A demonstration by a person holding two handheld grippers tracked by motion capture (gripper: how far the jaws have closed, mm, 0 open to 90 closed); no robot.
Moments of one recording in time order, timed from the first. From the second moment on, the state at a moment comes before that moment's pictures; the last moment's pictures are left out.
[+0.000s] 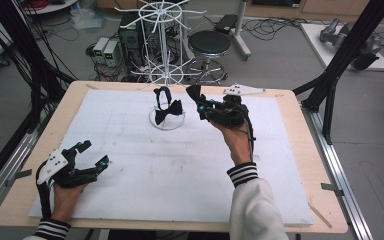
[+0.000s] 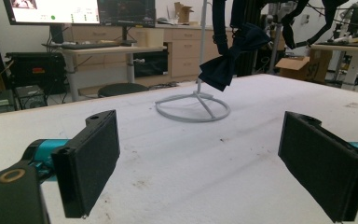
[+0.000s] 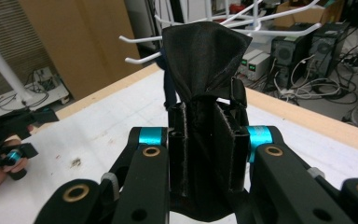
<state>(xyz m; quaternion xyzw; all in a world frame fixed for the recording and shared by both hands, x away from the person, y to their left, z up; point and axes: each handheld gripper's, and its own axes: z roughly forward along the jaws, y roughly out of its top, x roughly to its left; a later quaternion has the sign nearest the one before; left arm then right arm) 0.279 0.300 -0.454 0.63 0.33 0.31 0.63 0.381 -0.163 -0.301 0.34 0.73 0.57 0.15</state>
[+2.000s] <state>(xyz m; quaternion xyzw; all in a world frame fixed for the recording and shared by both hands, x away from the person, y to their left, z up) 0.279 0.300 -0.454 0.63 0.33 0.31 0.63 0.406 -0.120 -0.261 0.33 0.71 0.61 0.17</state>
